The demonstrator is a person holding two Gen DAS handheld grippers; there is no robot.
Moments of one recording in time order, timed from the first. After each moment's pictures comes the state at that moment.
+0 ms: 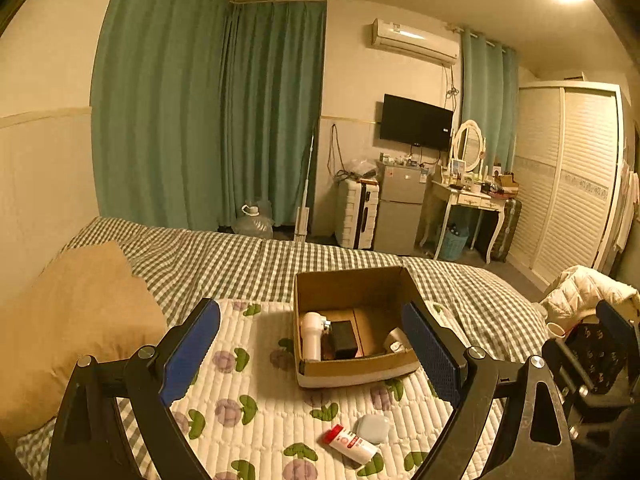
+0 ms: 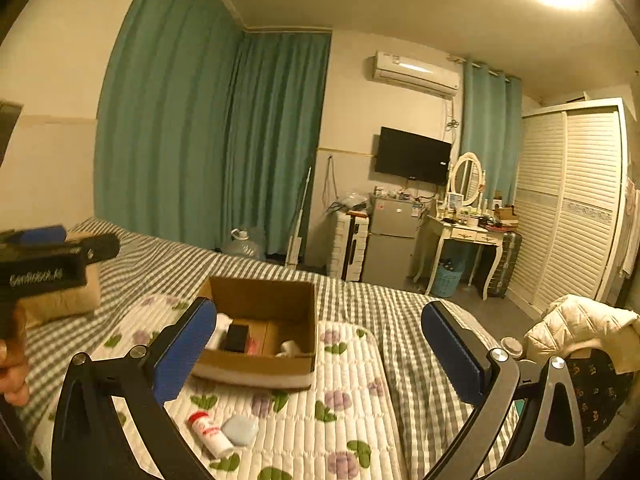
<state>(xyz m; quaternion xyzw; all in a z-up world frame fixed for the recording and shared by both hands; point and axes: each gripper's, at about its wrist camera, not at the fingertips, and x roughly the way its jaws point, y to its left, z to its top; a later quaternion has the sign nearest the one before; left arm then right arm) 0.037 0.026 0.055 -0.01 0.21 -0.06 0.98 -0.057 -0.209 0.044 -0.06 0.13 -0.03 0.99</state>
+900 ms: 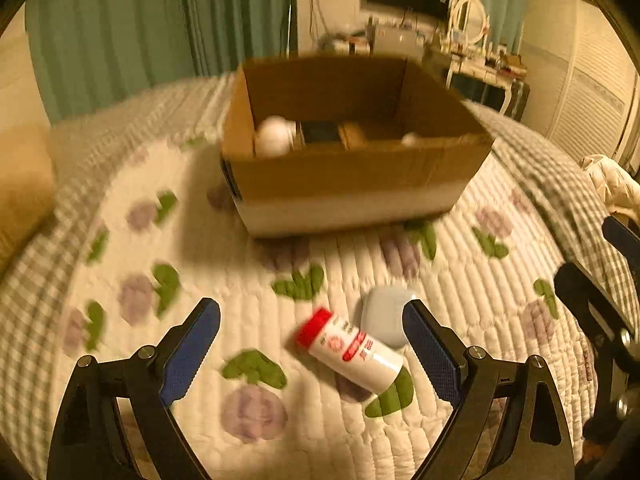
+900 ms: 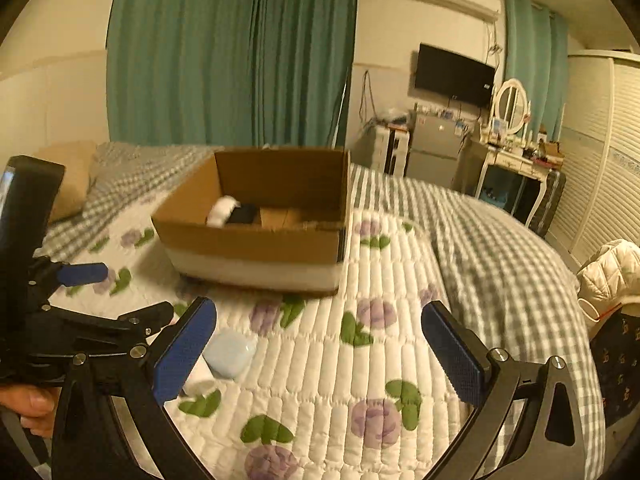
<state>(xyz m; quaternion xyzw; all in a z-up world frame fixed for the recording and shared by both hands) 0.106 -0.028 -0.146 0.04 0.44 -0.07 0.90 0.022 -0.239 -0.102 -0.05 0.28 0.04 0.96</state>
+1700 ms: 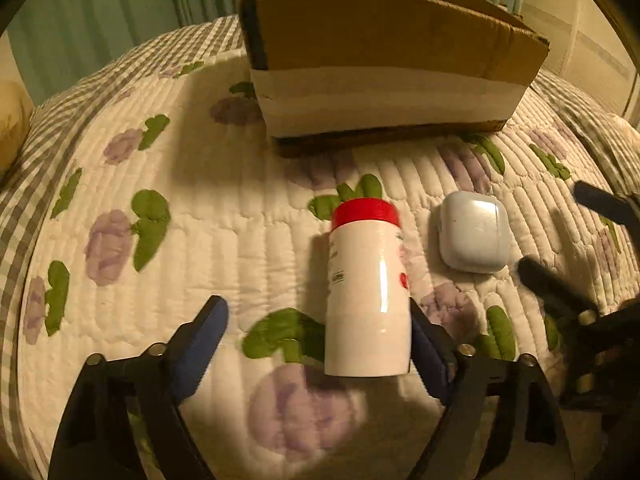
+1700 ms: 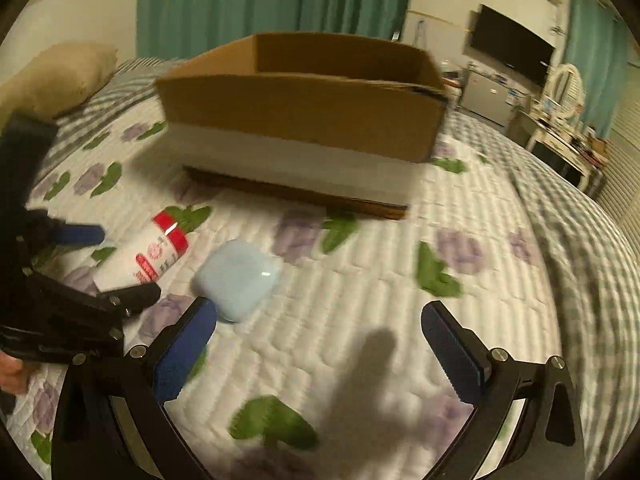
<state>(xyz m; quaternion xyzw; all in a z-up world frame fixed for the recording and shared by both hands) 0.102 0.005 -0.209 0.08 0.48 -0.08 0.87 0.071 -0.204 -0.197 -0.11 0.38 0.11 0.91</state>
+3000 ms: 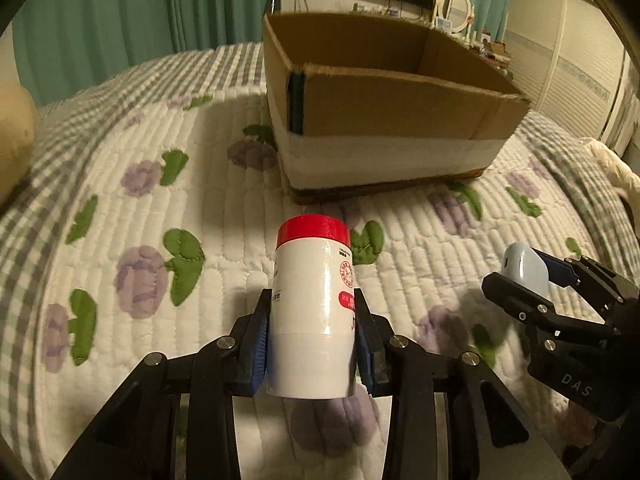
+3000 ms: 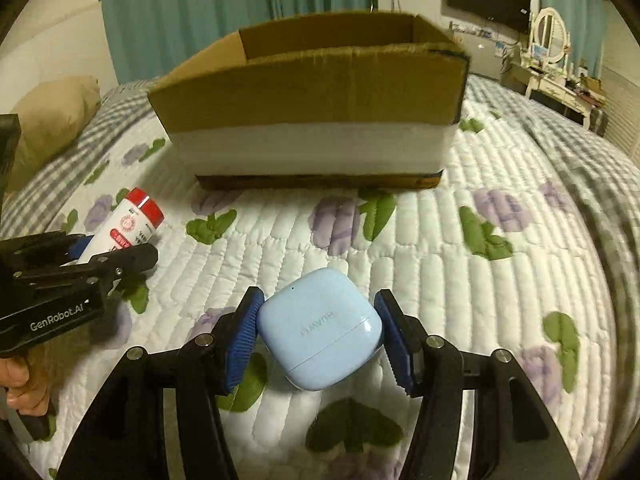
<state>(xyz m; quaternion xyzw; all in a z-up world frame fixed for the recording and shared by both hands) 0.100 0.022 -0.172 0.05 0.44 -0.12 0.89 0.065 -0.203 -0.198 -0.01 0.40 0.09 0.91</state>
